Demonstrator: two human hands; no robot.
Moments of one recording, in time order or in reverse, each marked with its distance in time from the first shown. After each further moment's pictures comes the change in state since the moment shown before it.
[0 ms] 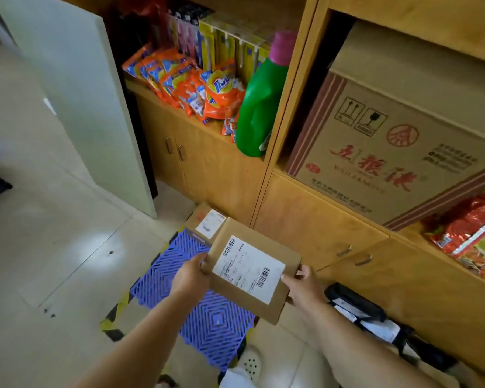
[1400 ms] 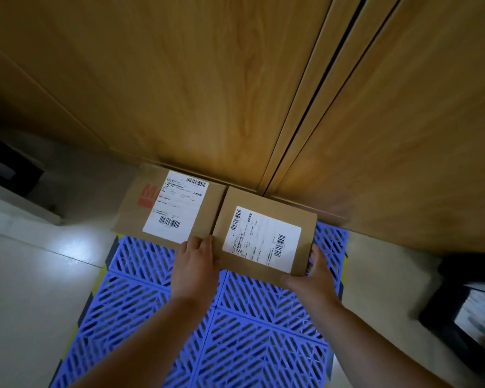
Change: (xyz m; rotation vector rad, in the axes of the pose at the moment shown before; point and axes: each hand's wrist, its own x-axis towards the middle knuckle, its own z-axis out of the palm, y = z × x) left_hand 0.492 -0.172 0.283 0.482 0.019 0.378; right_hand 0.442 0.202 0.242 0.090 0.057 0.046
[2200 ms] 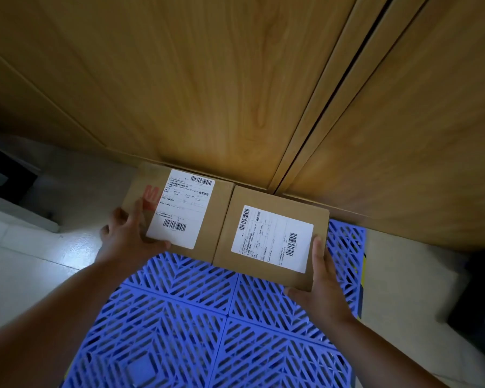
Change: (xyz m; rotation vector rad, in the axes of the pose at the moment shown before) left_hand 0.070 -0.115 -0.052 -0.069 -0.070 -0.245; right_hand 0.028 0.048 0.018 -0.500 -0.032 -0.314
